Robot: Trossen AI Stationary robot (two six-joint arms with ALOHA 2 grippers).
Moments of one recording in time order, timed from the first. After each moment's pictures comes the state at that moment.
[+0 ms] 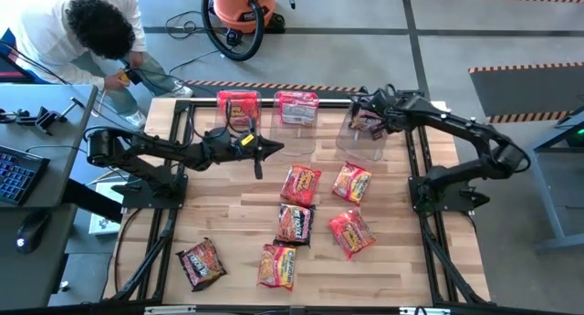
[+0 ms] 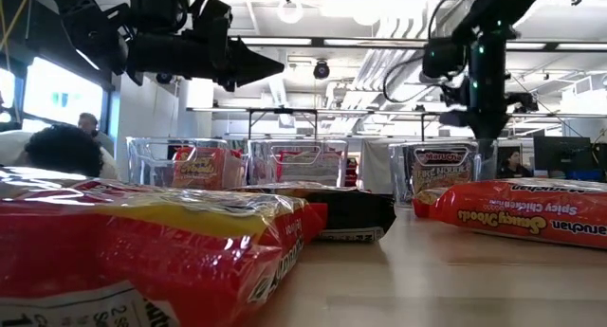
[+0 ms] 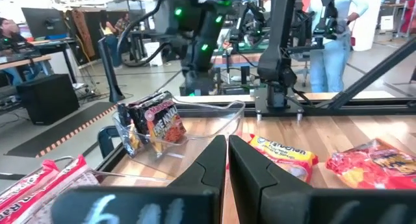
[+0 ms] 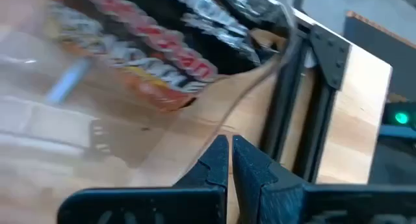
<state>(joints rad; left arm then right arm) 0.25 1.40 0.47 0.93 0.08 0.11 -0.77 1.31 0.92 -0.95 0.44 0.39</state>
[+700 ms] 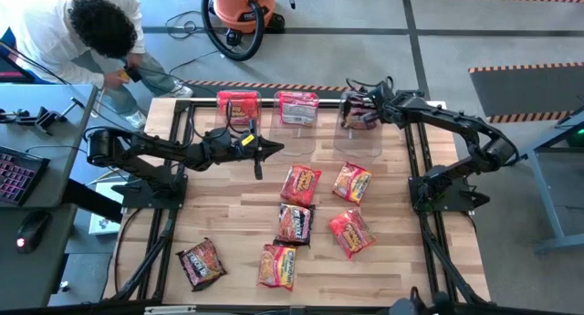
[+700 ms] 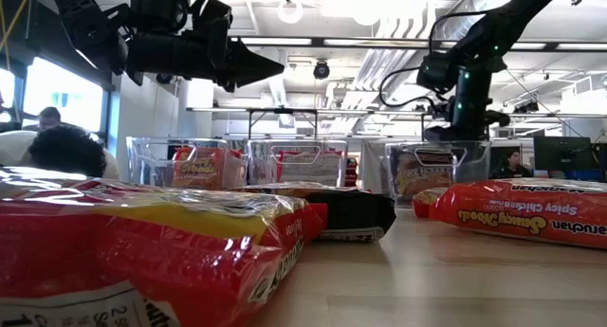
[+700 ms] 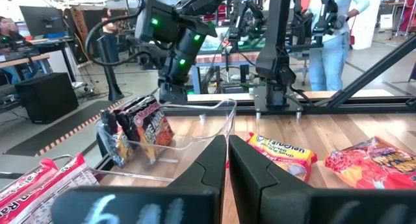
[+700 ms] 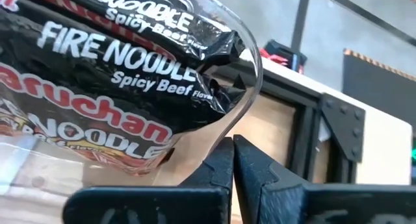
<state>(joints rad) 0.25 1.40 0.47 0.92 0.08 0.11 -0.87 1.41 0.85 -0.56 0.44 0.22</state>
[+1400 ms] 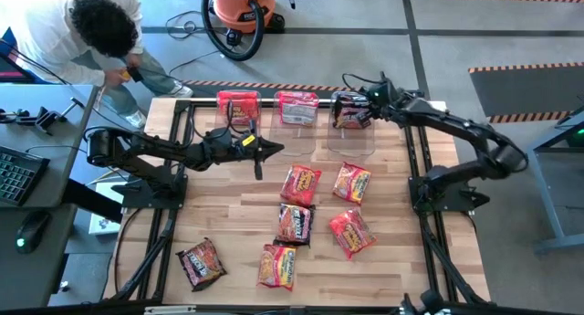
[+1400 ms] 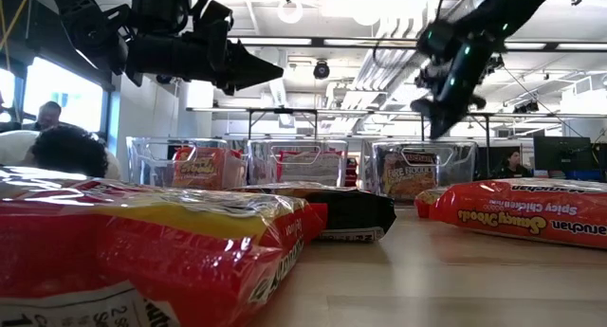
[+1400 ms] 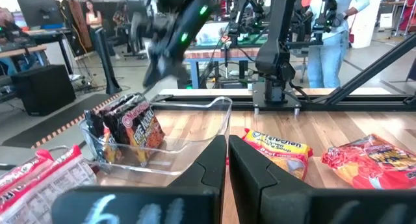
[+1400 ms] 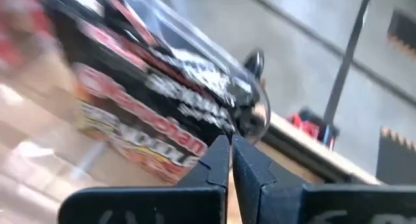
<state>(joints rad) 0.25 1.40 0.47 0.90 0.08 0.09 -0.80 1.30 0.86 -0.44 0.34 0.04</state>
